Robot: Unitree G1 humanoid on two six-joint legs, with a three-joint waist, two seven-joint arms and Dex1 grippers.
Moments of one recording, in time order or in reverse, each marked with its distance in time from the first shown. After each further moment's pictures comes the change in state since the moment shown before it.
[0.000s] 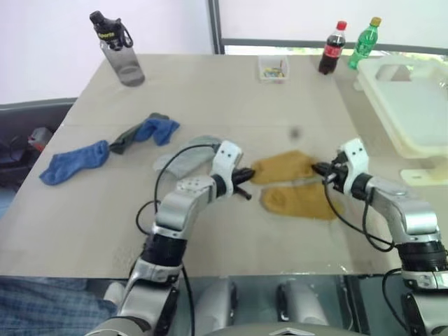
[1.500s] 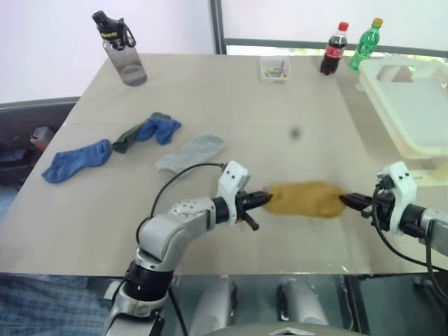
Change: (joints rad) left arm 0.161 0.045 -0.056 -0.229 -0.246 0.074 0.020; right arm 0.342 -0.212 -0.297 -0.470 0.440 0.475 -0.115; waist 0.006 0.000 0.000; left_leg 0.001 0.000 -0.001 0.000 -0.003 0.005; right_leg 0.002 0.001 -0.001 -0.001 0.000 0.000
